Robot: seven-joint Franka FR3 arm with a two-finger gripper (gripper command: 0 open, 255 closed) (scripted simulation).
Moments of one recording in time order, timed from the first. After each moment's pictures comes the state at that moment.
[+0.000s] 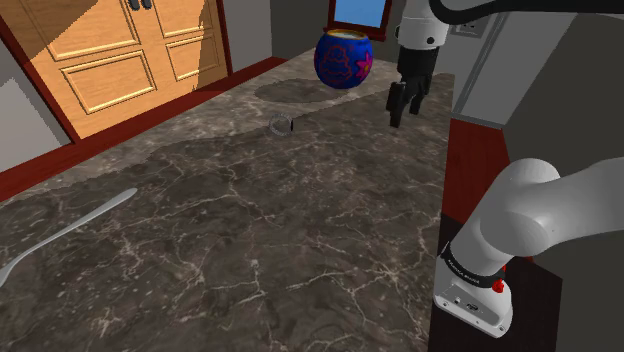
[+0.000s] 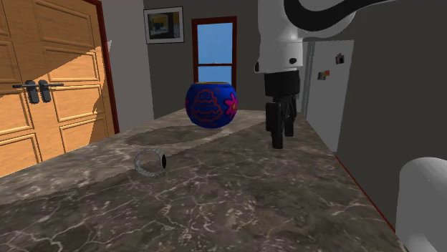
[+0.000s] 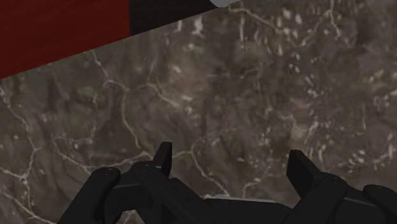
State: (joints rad) arm 0.00 -0.78 -0.05 -2.45 -0.06 1.56 0.02
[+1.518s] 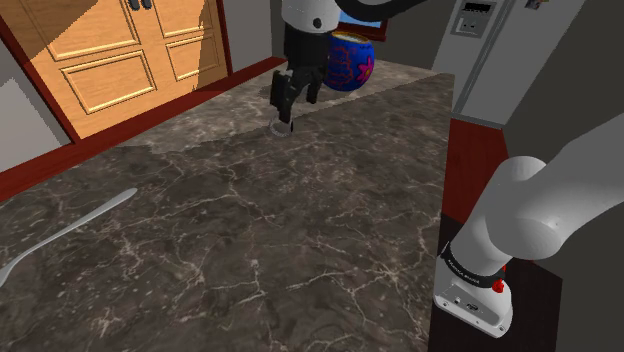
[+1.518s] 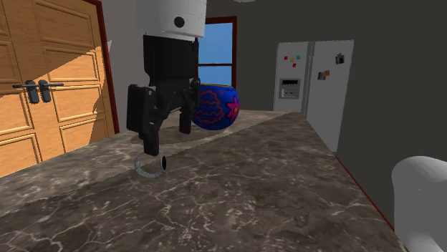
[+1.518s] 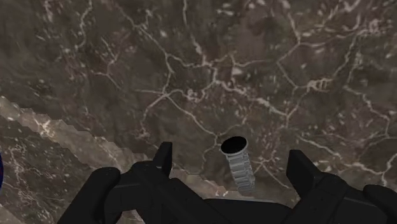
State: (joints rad) arm 0.15 -0.40 0.29 -2.10 -0.01 1.84 0.27
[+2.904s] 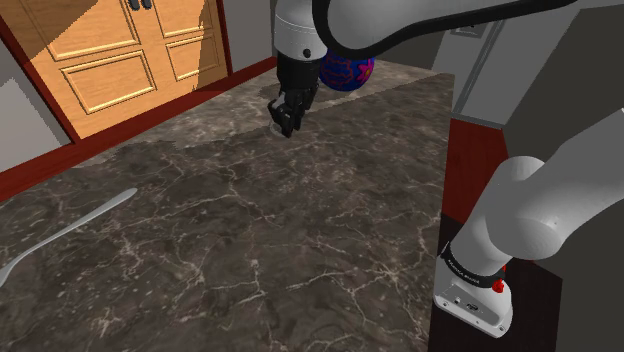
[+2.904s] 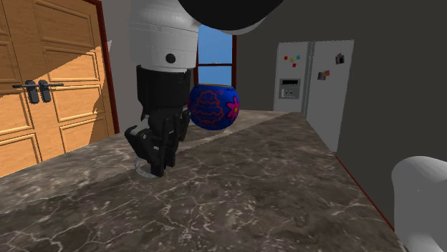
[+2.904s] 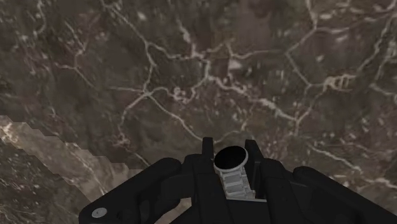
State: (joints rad) arm 0.15 -0.37 0.30 -2.17 -0.02 1.96 0.28
